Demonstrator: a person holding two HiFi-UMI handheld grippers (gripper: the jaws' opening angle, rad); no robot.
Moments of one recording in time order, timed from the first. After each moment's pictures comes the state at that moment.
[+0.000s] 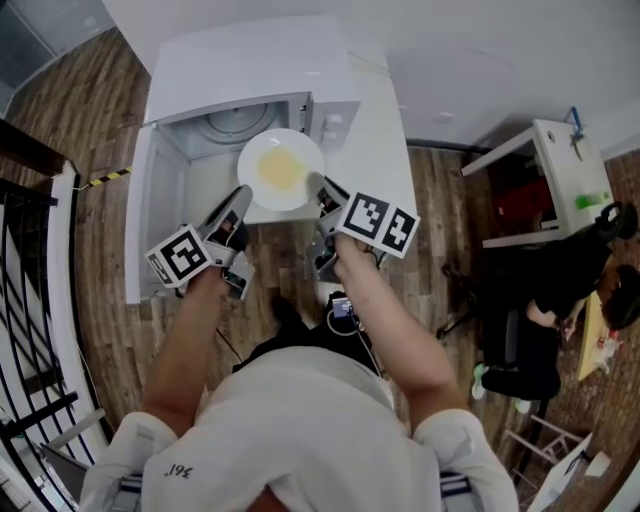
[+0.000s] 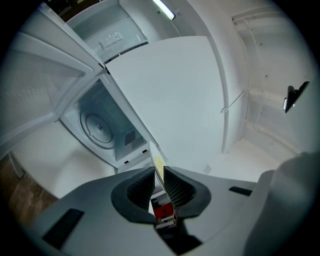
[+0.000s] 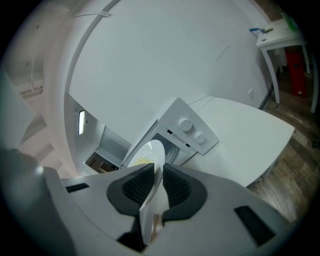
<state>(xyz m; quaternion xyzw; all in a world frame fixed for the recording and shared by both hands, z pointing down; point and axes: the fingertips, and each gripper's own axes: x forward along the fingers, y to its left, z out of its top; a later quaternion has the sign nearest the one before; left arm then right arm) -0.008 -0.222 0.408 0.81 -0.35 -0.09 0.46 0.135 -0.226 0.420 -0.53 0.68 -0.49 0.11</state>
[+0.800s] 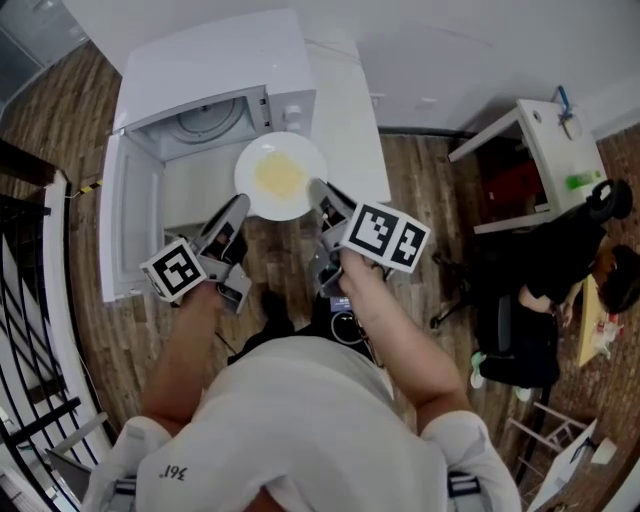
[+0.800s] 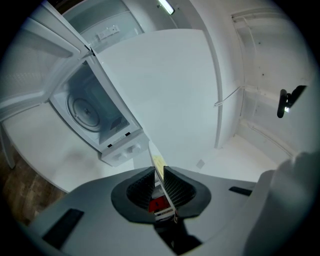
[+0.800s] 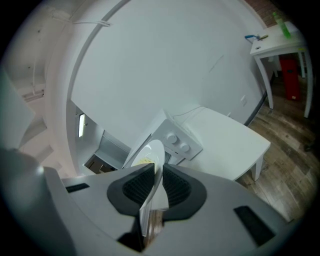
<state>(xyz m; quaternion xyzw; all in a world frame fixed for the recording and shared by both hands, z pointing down) 0.072 -0.170 0.387 0.81 -0.29 -0.12 0.50 0.207 -0.168 0.394 -0.54 0.68 -0.49 0.12</state>
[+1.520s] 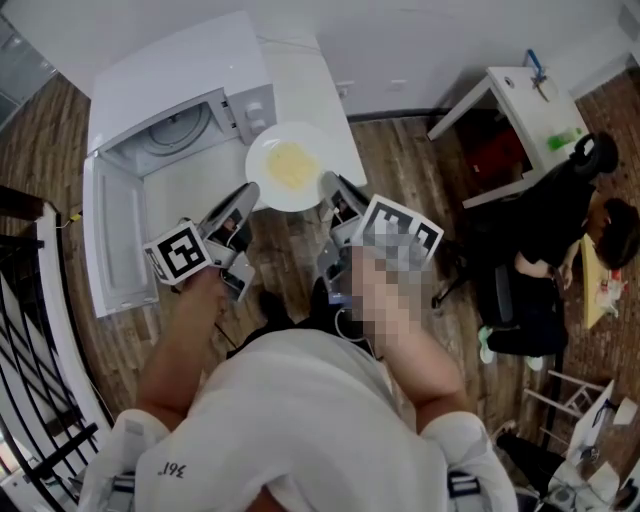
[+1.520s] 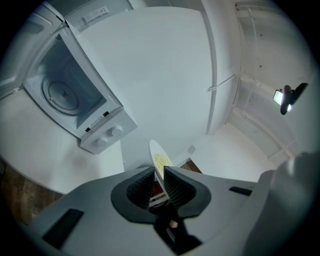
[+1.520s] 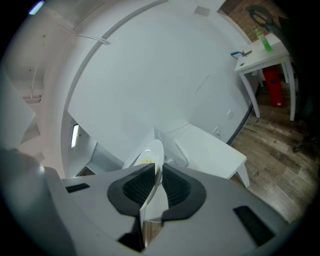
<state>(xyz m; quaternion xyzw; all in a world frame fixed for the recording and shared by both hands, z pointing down) 0.139 -0.161 0.388 0.84 -0.23 -0.04 0.48 0.276 -0.128 0.378 -0.60 0.64 -0.45 0.16</state>
